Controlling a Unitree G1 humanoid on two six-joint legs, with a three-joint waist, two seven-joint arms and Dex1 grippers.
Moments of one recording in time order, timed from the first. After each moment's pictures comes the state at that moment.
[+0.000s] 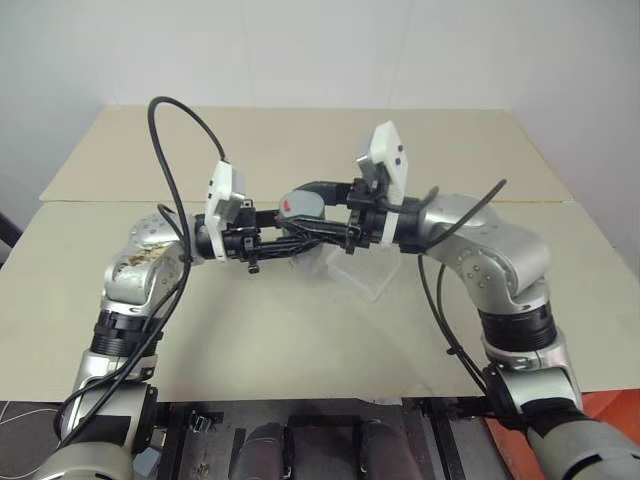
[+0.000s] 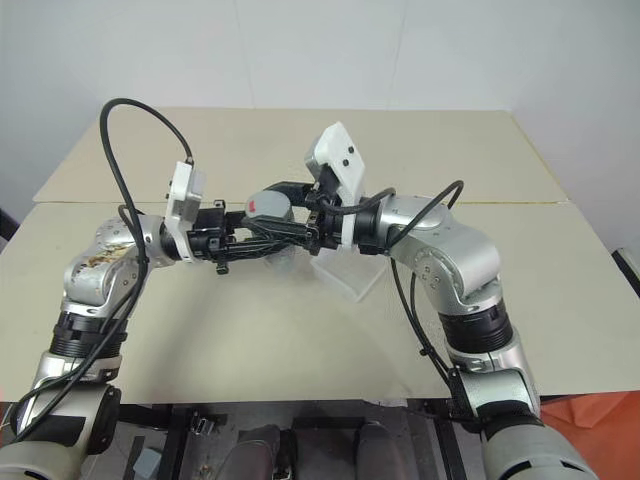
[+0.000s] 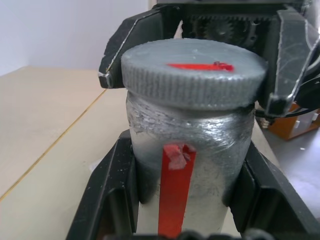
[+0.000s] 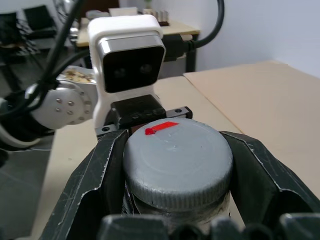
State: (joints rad) left arm -0.68 0.56 0.00 0.05 -0.59 0.43 -1.29; right arm -0.86 -0.38 0.13 -0.19 0.64 0.76 0.86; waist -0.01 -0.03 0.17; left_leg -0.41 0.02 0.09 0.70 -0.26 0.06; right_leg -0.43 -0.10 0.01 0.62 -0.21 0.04
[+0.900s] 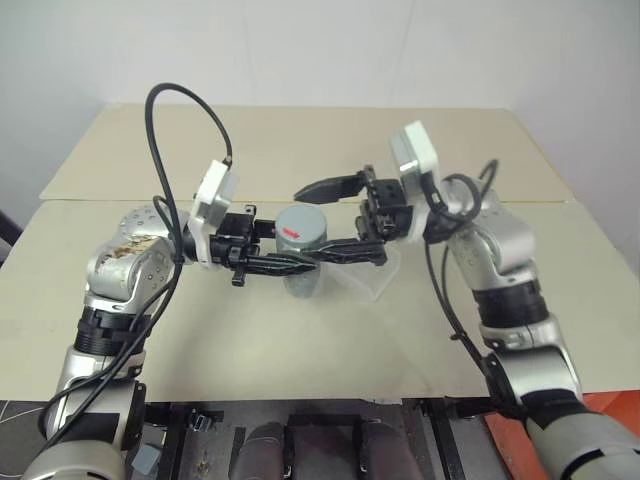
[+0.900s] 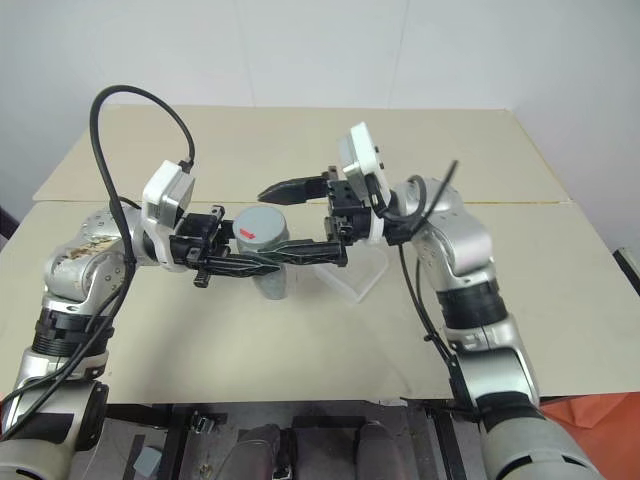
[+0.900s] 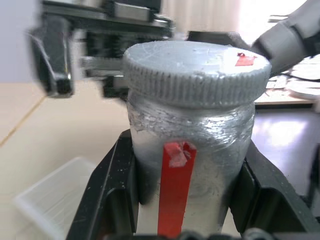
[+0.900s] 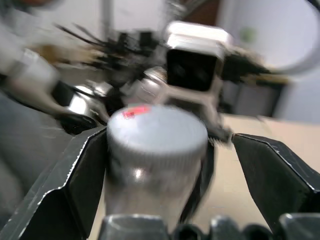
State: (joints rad) left arm -0.68 0.60 -0.01 0.00 -0.62 0.46 -1.40; right arm -0.83 -0.42 0.09 -0.06 0.57 0.46 1.21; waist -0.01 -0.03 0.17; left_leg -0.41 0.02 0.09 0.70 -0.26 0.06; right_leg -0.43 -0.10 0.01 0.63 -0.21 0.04
